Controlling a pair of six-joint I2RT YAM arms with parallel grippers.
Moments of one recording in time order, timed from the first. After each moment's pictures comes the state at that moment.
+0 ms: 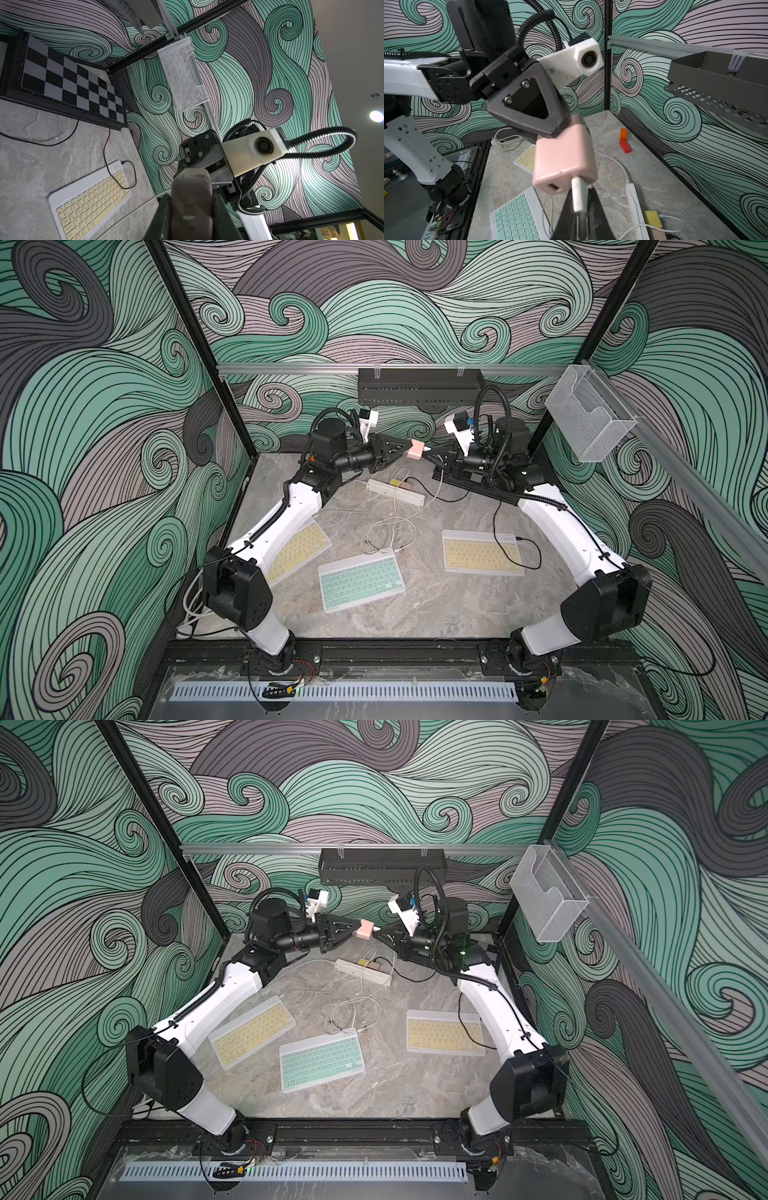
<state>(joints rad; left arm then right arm) -0.43 1.61 1.51 0.06 0.81 -1.10 0.26 1.53 1.49 -0.23 -0.93 -0.12</state>
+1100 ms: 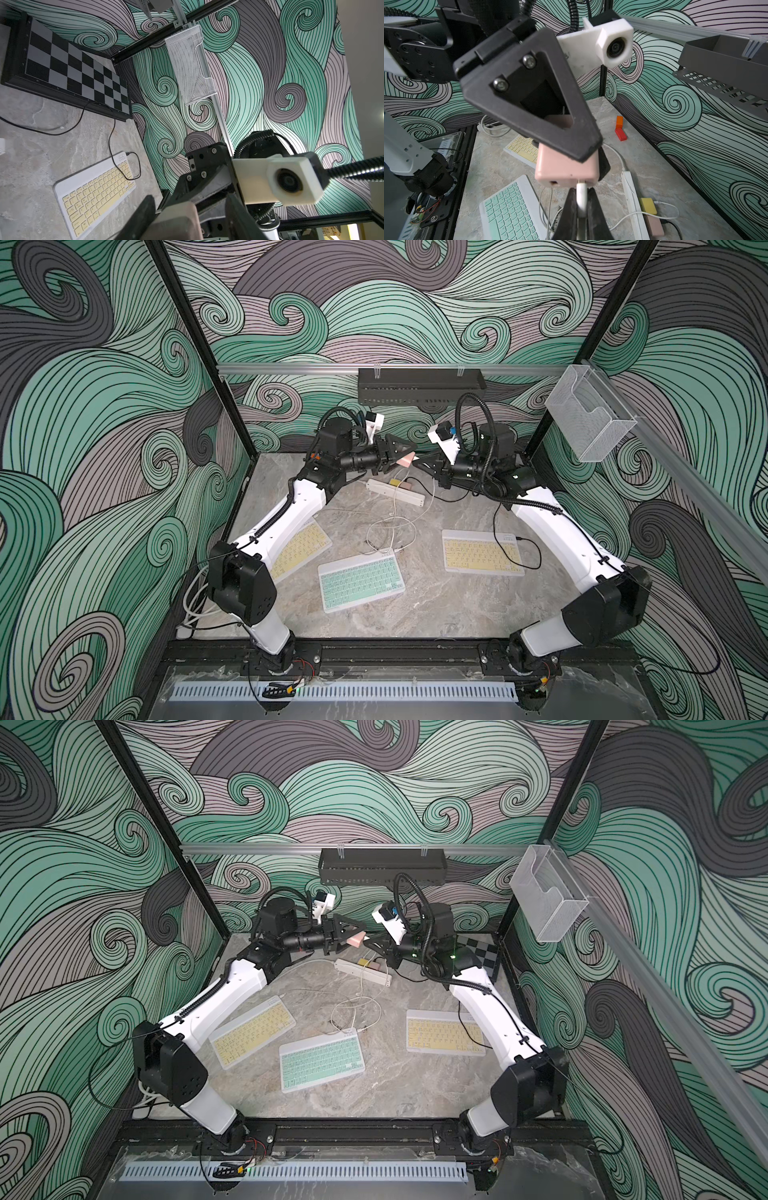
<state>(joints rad) -0.44 1.65 1.56 -0.03 0.82 -1.06 0.35 1.51 1.49 -0.34 -0.77 -0.23</state>
